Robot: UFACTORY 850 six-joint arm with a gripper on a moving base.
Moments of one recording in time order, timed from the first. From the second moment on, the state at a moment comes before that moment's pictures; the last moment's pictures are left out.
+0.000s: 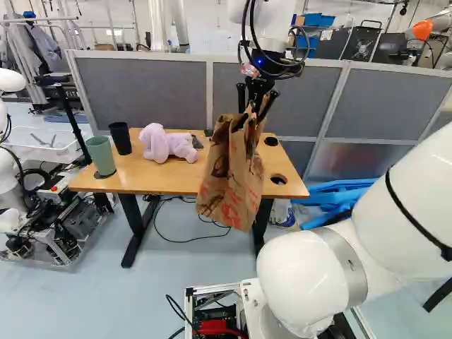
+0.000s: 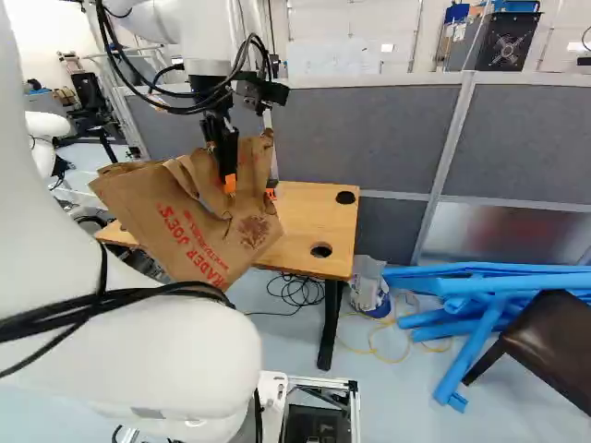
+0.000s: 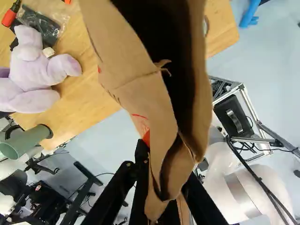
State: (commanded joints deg) arm 4.6 13.1 -60.0 5.9 -73.0 41.7
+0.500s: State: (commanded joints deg) arm 4.3 9.2 -63.4 5.9 -73.0 41.7
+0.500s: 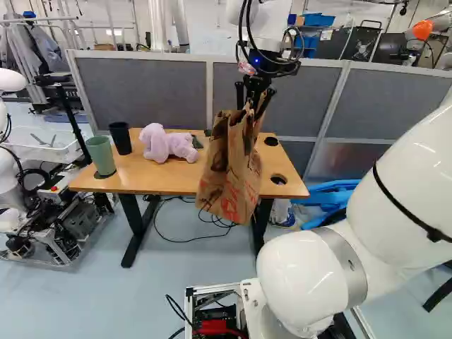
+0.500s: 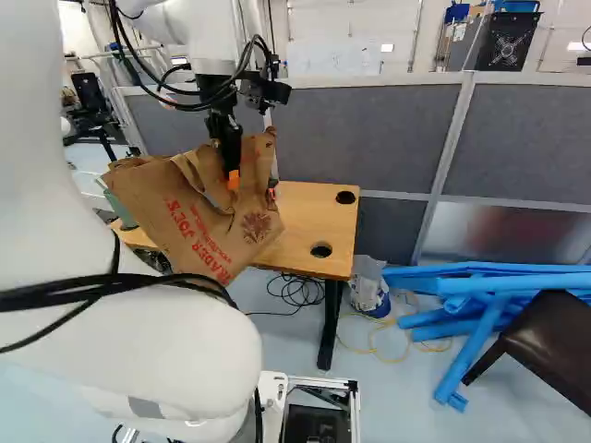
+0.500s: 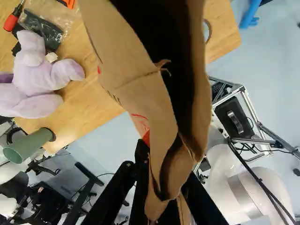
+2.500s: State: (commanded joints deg) arm -1.7 -11.8 -93.1 5.9 -79.6 41.7
